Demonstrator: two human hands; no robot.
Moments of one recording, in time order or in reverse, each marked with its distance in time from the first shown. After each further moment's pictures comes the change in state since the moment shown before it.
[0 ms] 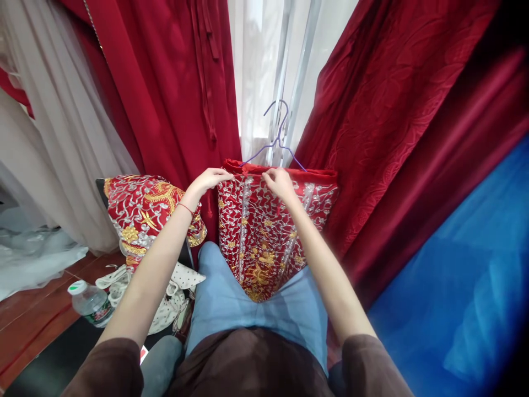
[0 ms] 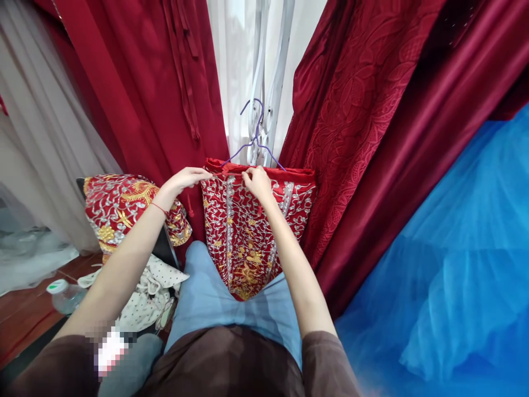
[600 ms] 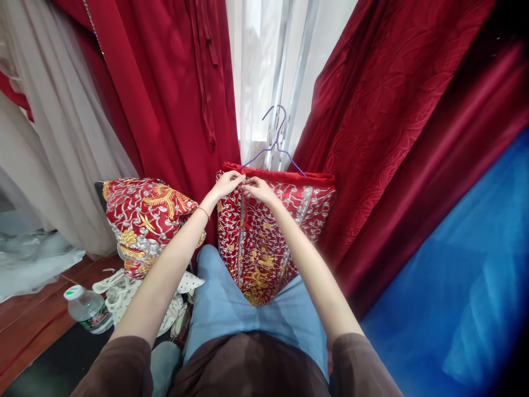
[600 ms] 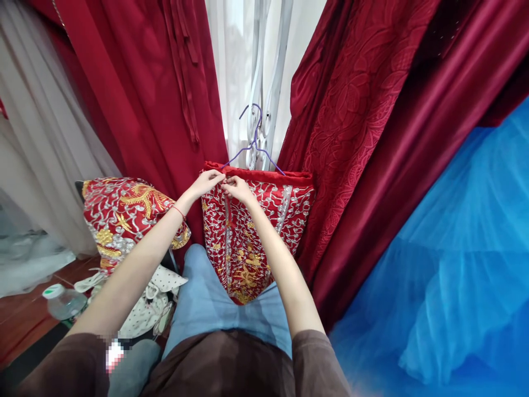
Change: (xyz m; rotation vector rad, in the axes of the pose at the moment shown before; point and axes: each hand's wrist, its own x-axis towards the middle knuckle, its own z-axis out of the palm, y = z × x) left_hand 0.012 0.004 0.051 -0.156 -0.005 0.209; right_hand 0.001 -0.027 0.041 0.591 -0.313 0.212
